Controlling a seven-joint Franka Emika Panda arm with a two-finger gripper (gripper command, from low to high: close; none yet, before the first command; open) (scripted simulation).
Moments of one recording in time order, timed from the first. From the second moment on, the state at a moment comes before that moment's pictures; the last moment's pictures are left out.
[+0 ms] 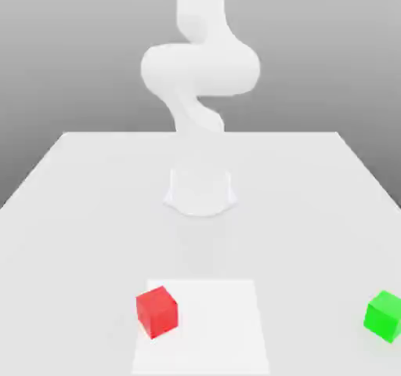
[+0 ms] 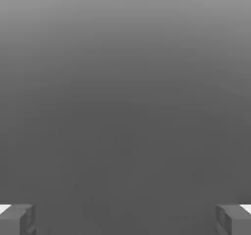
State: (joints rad) arm 0.02 -0.71 -0.04 -2.34 0.00 2.35 0.72
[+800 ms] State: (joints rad) arm 0.07 0.17 -0.21 -2.67 0.12 2.84 -0.05
